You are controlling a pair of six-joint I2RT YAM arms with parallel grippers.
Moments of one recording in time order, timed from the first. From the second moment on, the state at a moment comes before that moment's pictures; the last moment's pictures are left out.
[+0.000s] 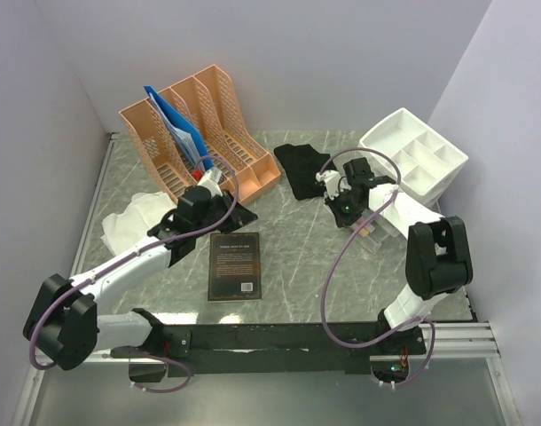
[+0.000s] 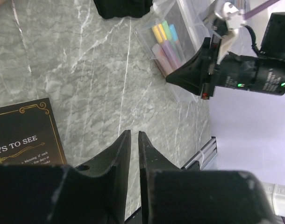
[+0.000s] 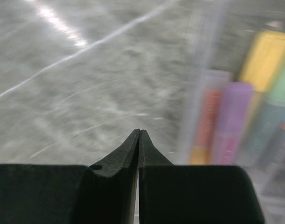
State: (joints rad) left arm -0.58 1.22 0.74 0.09 0.20 -0.91; right arm 0.21 1.64 1.13 -0.70 -0.30 -0.48
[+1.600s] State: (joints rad) left arm -0.58 0.98 0.76 -0.29 0.03 -0.82; right arm 0.22 1.54 1.21 -0.61 -0.58 -0.41
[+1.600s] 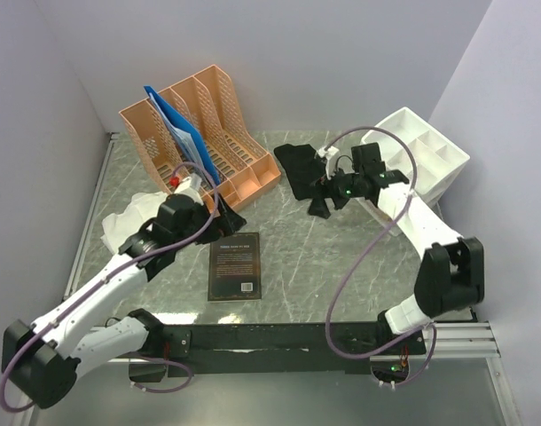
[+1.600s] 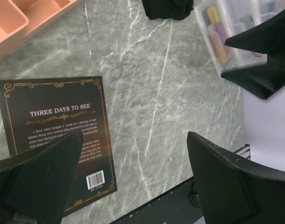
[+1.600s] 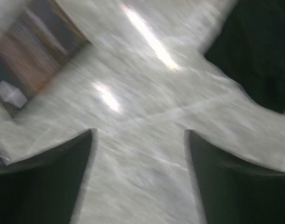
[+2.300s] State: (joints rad) left arm -0.54 0.76 0.42 -0.43 -0.06 -1.05; right arm 0.63 1.80 1.05 -0.15 -0.78 0.34
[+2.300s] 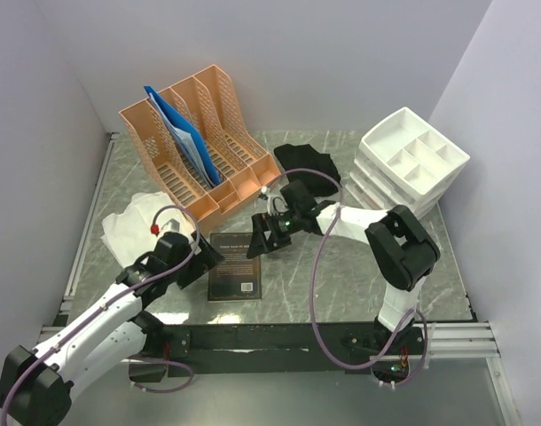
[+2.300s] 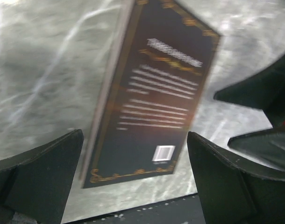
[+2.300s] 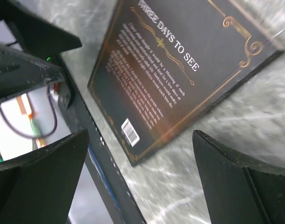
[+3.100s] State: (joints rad) left arm -0.33 0.93 0.26 -0.08 0.22 -1.03; right arm 0.67 1.99 1.17 -0.11 -0.48 0.60
